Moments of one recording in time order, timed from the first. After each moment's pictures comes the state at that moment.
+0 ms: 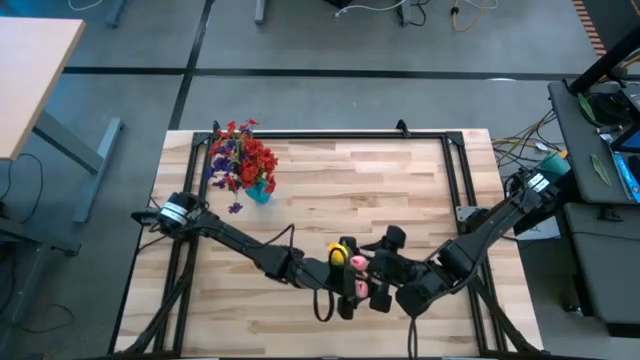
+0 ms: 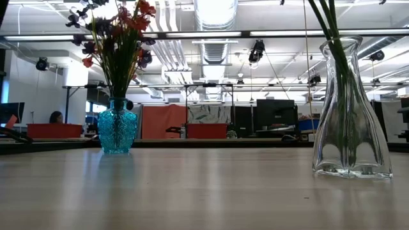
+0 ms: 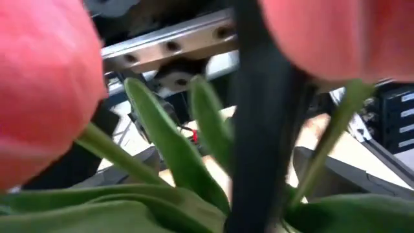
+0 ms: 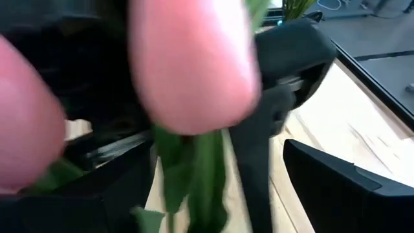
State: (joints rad) left arm -0.41 2.00 1.43 0.44 -0.42 0.30; right arm 0.65 1.57 1.38 -0.64 0.76 0.59
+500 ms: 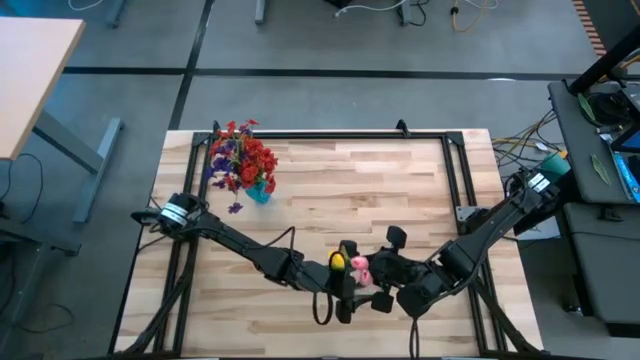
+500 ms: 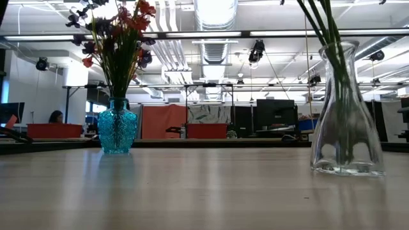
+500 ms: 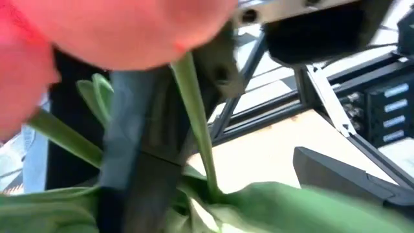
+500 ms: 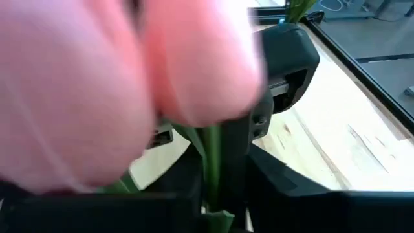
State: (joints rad) left arm -0.41 2.00 1.43 0.43 -0.40 0.30; right arm 0.65 1.57 1.37 -0.65 0.76 0.58
